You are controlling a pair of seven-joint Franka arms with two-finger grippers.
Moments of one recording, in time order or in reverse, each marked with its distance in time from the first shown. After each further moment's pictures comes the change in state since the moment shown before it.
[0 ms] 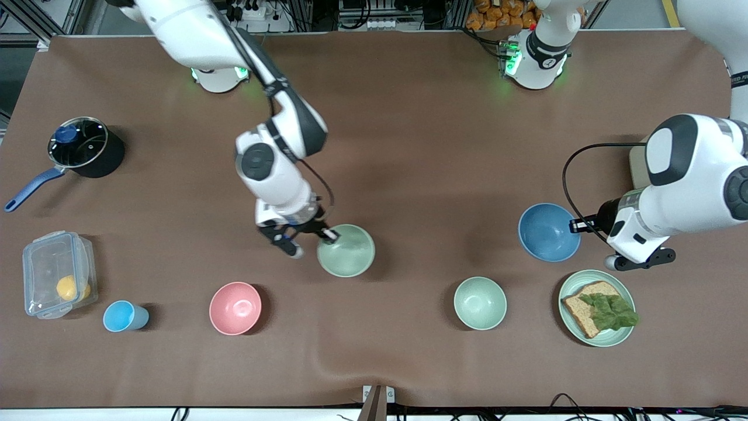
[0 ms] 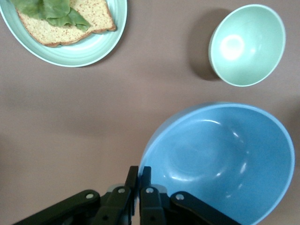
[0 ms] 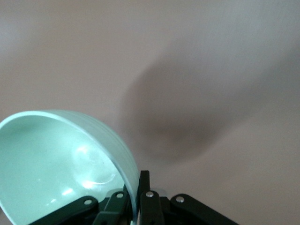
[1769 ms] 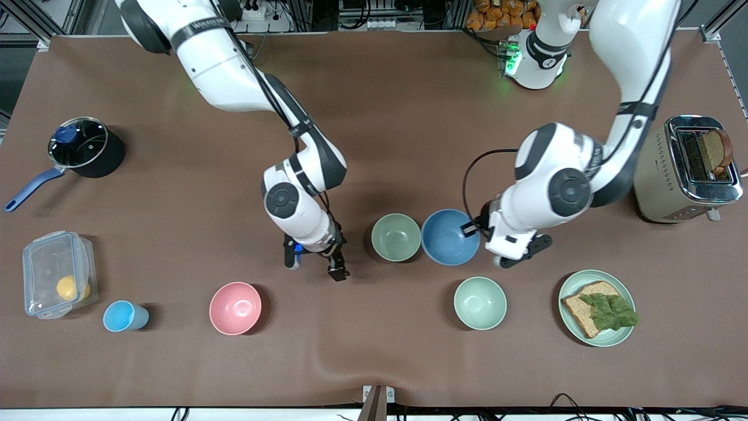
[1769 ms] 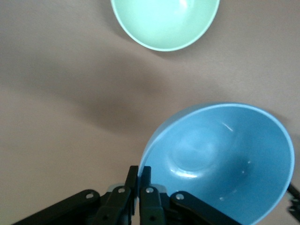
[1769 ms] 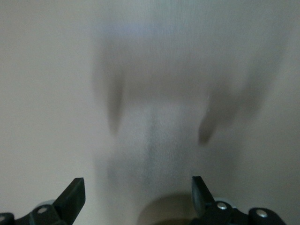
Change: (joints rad) left arm -0.340 0.147 -0.007 0.019 -0.003 0.201 -0.614; right arm 0.006 0.236 -0.037 0.218 0.090 0.023 0.590
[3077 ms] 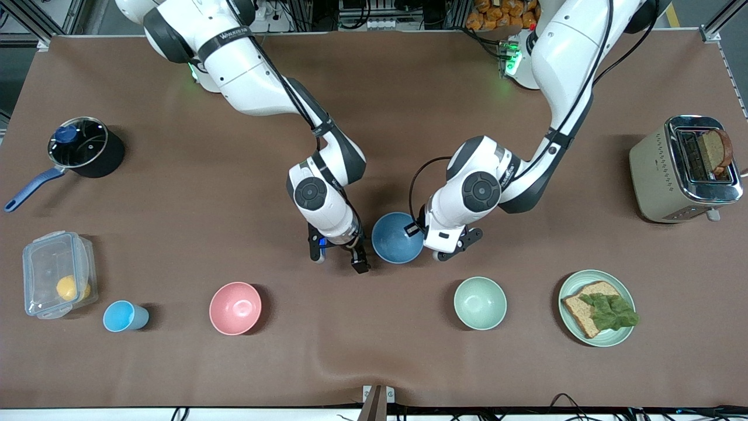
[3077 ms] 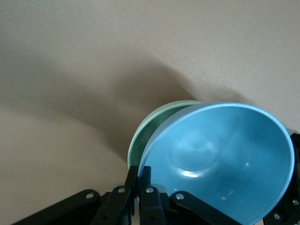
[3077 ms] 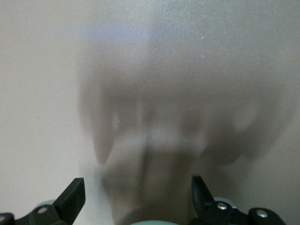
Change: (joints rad) left arm -0.156 0.149 0.007 -0.005 0.001 0.216 -0.186; right arm 0.056 0.054 0.001 0.026 0.001 0.050 0.015
